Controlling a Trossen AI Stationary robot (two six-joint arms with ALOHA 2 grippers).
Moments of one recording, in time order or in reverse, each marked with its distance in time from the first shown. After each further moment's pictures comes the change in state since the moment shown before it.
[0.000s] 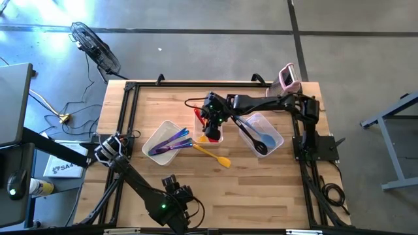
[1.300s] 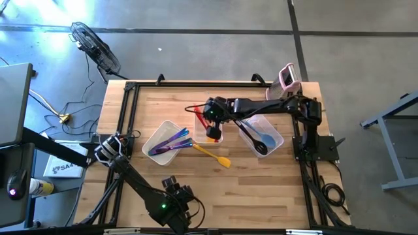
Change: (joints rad) left arm 0.000 0.000 0.000 0.028 0.004 -0.045; right arm 0.055 -0.023 0.000 -0.096 0.459 -0.083
